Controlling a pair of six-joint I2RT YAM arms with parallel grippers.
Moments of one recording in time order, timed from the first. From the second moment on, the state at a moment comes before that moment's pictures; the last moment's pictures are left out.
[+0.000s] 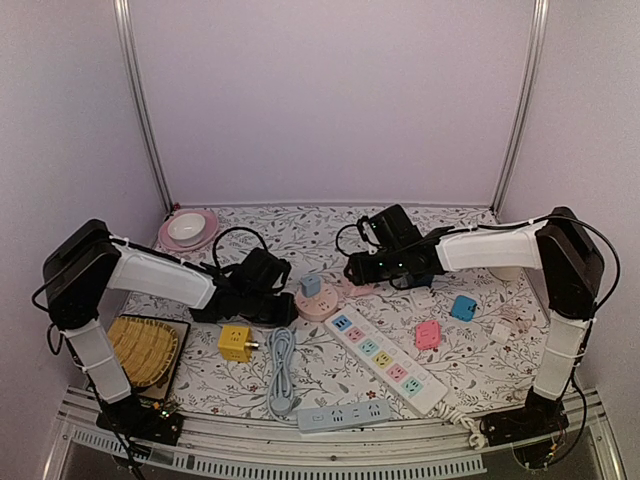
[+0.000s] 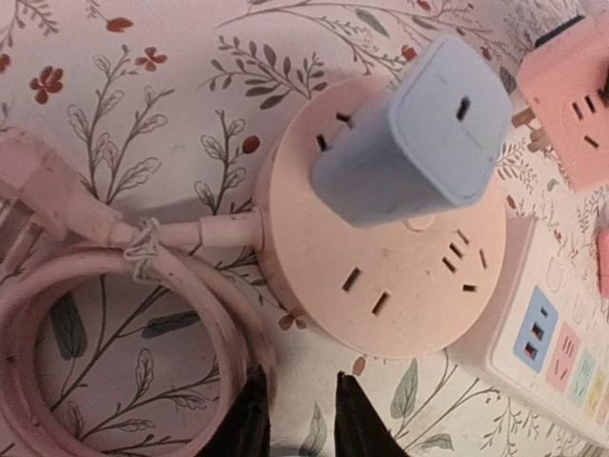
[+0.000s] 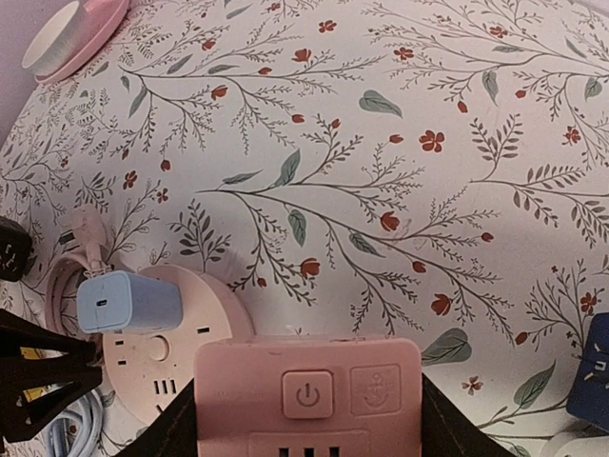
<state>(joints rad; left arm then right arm) -0.83 1.77 0.89 -0.03 -0.05 -0.64 0.77 1.89 1.26 -0.17 0.07 0.41</state>
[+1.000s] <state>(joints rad) -0.82 1.96 1.29 -0.22 -0.14 -0.21 0.76 1.71 1.09 -0.16 0.10 0.44</state>
